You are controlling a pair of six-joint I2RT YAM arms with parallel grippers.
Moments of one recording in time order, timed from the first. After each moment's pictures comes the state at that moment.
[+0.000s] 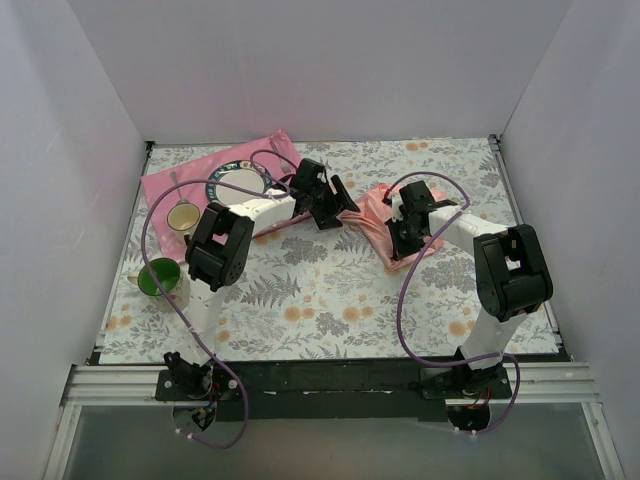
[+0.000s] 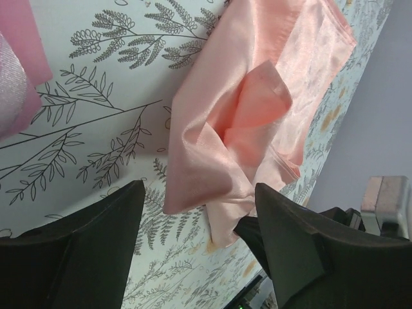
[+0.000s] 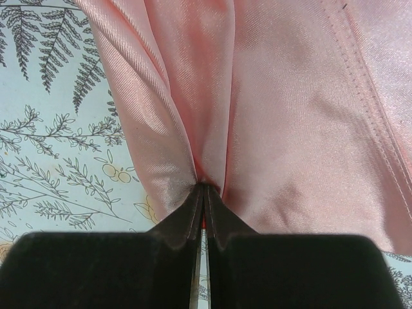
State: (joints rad) left arm -0.54 2.21 1.63 -0.19 0.34 -1.01; right arm 0.33 1.76 1.08 -0.51 -0.17 -0.01
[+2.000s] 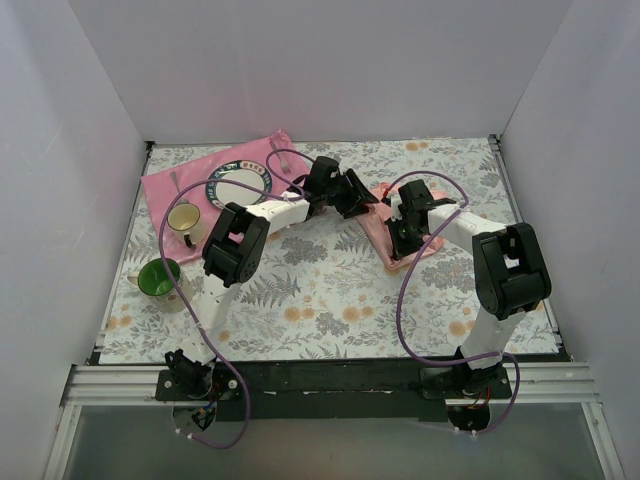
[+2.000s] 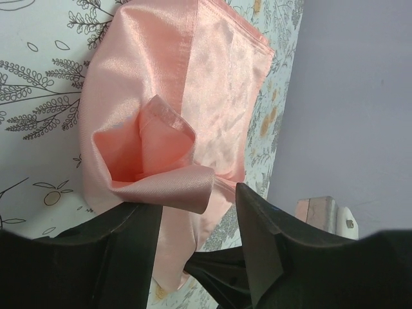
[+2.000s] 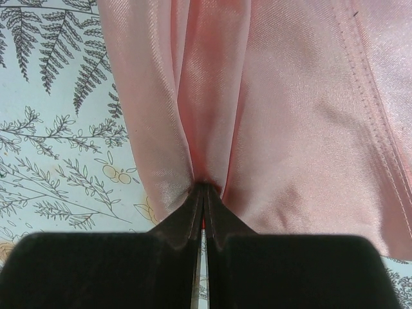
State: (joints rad) left arm -0.59 2.35 1.76 0.05 0.41 -1.11; right arm 0.33 1.77 1.10 -0.53 -0.17 -0.02
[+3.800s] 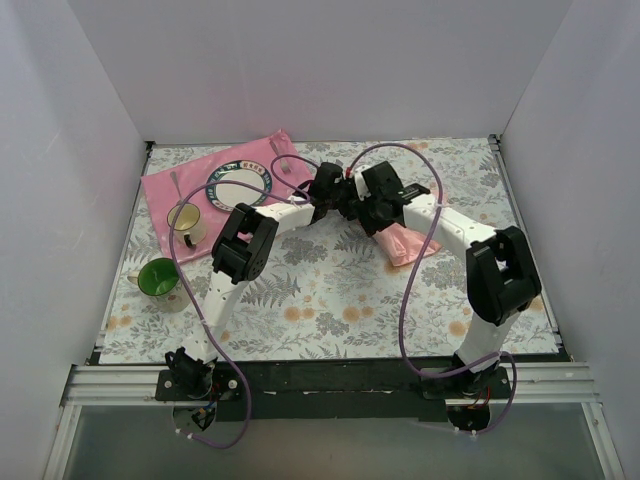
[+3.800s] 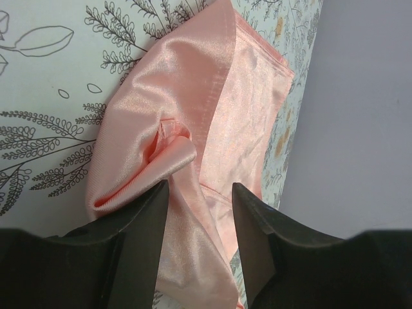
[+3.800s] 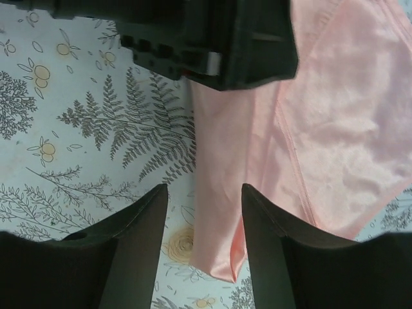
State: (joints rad) left arm -0.59 2.46 1.82 0.11 0.35 -1.12; right arm 0.52 1.75 1.34 -0.55 0.08 -0.10
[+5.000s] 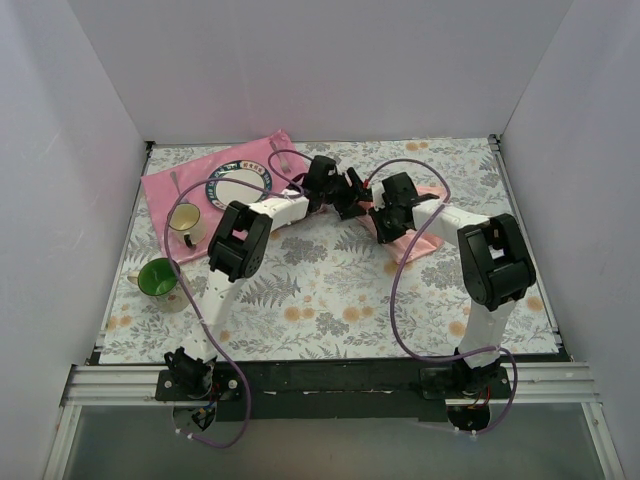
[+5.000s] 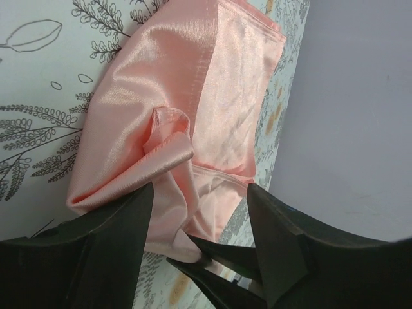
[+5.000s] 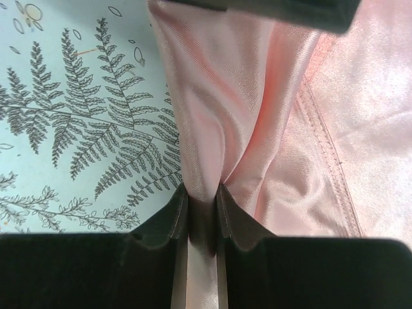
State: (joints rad) left arm -0.56 2.46 1.85 0.05 0.48 -1.10; right arm 0.42 1.87 1.20 -0.38 -0.07 -0.14
